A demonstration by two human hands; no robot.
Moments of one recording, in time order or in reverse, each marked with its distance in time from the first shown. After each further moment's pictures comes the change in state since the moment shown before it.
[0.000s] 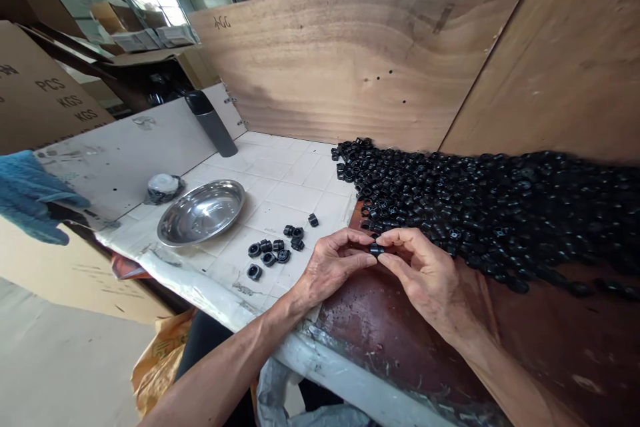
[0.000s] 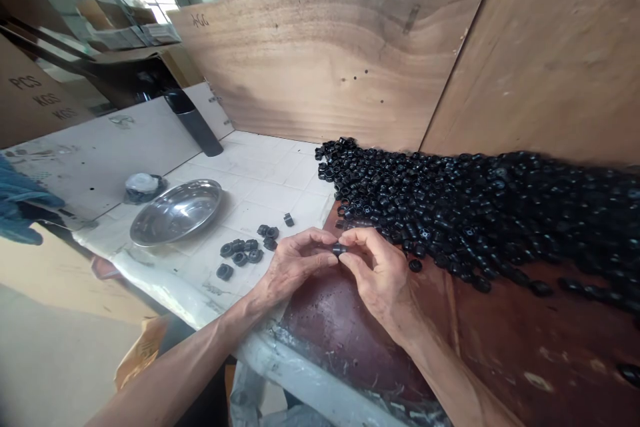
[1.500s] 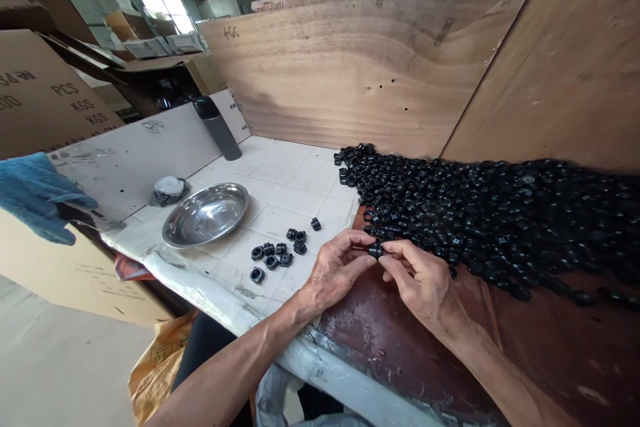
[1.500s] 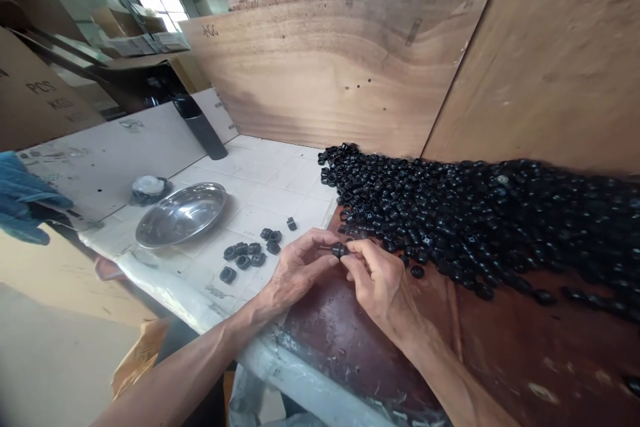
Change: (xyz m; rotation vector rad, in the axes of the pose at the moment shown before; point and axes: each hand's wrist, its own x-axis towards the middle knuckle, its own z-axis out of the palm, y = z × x) left_hand 0.003 -0.007 0.001 0.032 -0.070 0.232; right_hand 0.000 0.007 -0.003 -0.307 -0.101 -0.127
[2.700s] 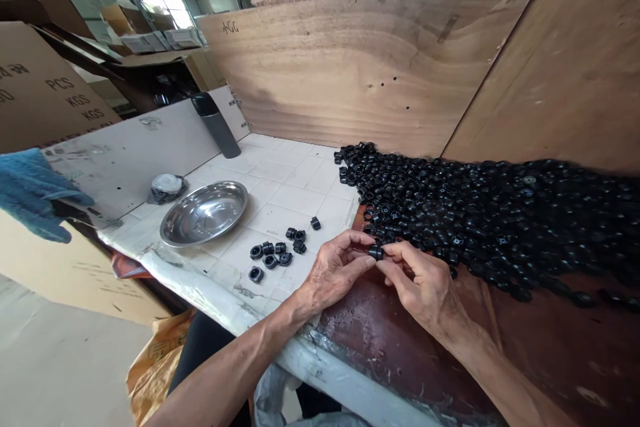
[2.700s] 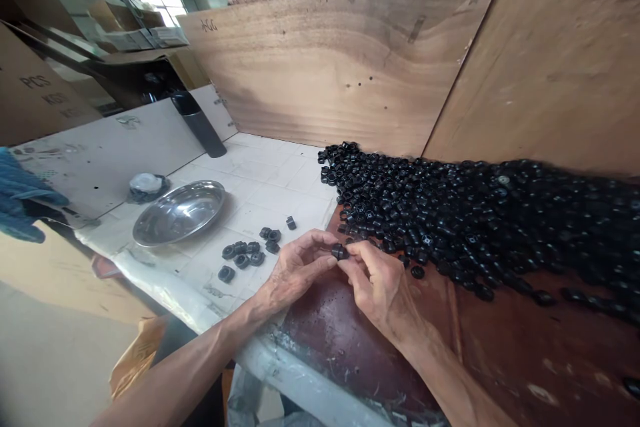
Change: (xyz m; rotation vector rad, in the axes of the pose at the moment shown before) left_hand -0.001 0.008 0.000 -0.096 0.011 -0.135; right_hand 0.000 -0.003 -0.001 -0.020 -0.045 -0.009
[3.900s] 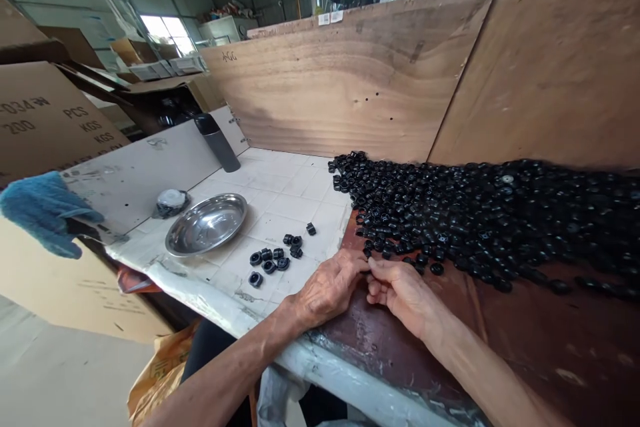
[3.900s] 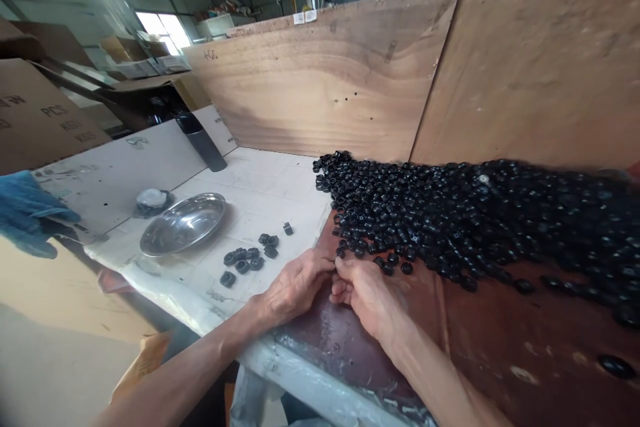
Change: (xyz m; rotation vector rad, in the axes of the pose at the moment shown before) left_hand -0.012 -0.016 -0.022 1.057 -0.342 0.636; right_hand -0.004 -0.008 0.024 0.801 -0.115 0.699
